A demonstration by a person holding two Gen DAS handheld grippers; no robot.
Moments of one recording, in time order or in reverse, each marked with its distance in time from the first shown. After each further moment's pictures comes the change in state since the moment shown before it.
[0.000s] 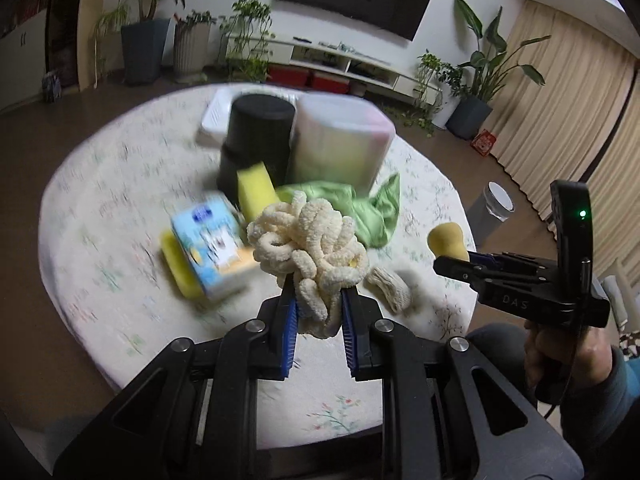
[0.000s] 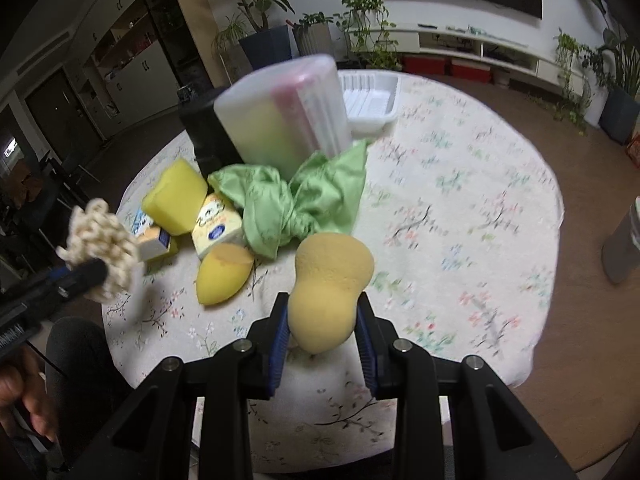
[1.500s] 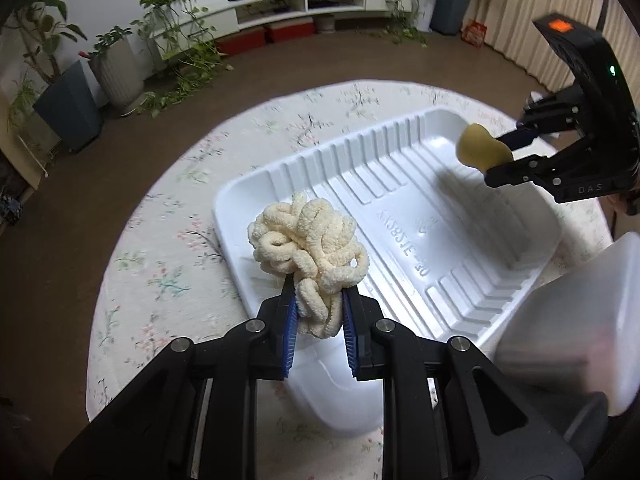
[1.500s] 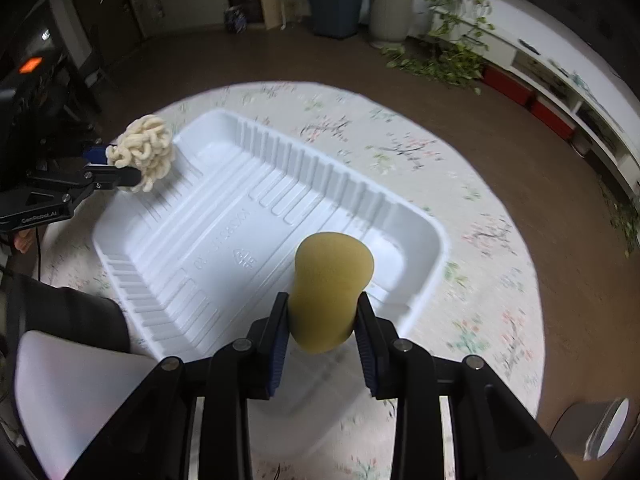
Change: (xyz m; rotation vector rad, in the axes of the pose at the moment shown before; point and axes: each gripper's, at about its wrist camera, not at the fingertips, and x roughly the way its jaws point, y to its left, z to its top) left arm 0.255 0.106 0.244 0.424 0.276 0.057; right arm 0.212 -0.058 0.286 -0.377 0.250 0.050
